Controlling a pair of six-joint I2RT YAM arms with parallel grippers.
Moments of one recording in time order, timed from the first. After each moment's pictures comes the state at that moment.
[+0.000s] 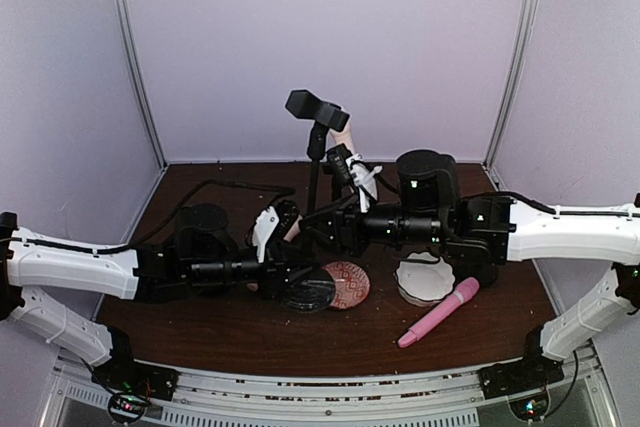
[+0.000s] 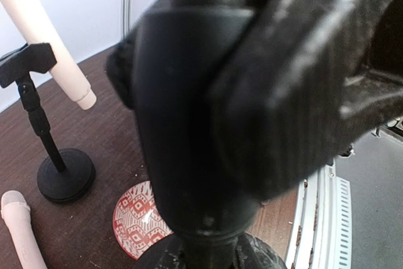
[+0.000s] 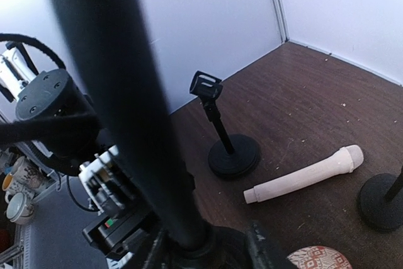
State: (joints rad) left arm -1.09 1.26 0.68 0.33 0.16 -0.13; right arm 1.11 1.40 1.11 0.03 -0.07 0.35
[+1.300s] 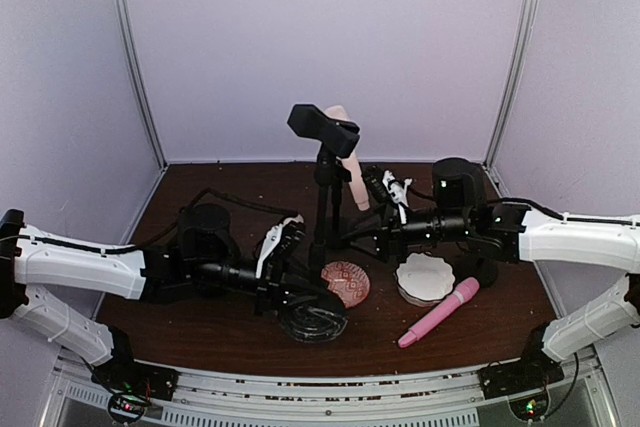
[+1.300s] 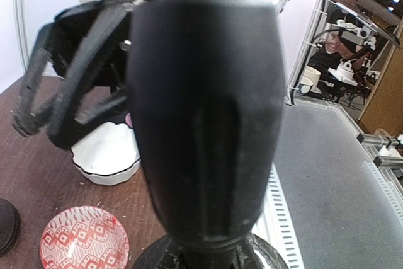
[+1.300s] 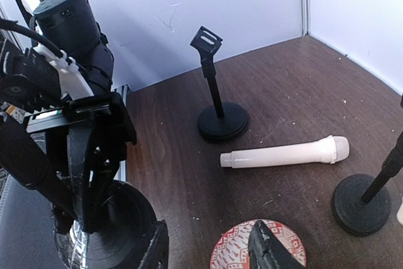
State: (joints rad) left arm -1.07 1.30 0.67 0.42 0.58 -0.05; right arm 0.86 1.29 0.88 0.10 -0.49 0.06
